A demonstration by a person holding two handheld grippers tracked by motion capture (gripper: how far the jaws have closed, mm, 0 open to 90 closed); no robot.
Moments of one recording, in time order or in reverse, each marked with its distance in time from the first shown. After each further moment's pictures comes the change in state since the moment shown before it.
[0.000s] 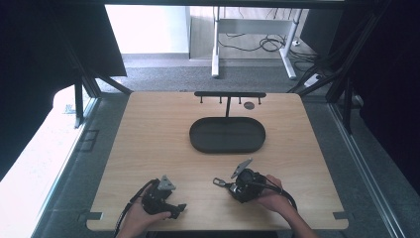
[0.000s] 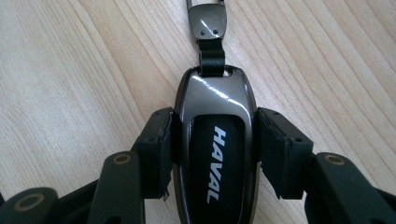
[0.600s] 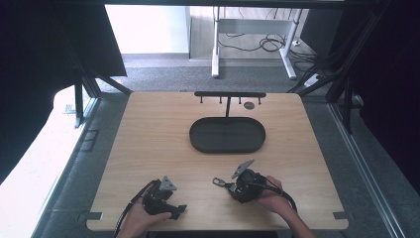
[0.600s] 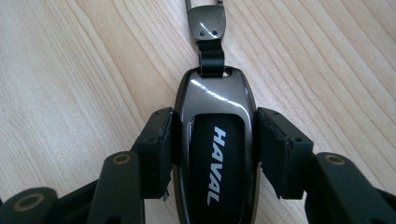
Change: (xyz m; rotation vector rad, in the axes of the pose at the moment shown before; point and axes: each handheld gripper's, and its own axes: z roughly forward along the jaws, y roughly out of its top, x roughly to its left) left arm -0.001 0.000 0.003 0.015 0.001 0.011; right arm 0.001 -0.003 0.001 -0.030 0.000 0.019
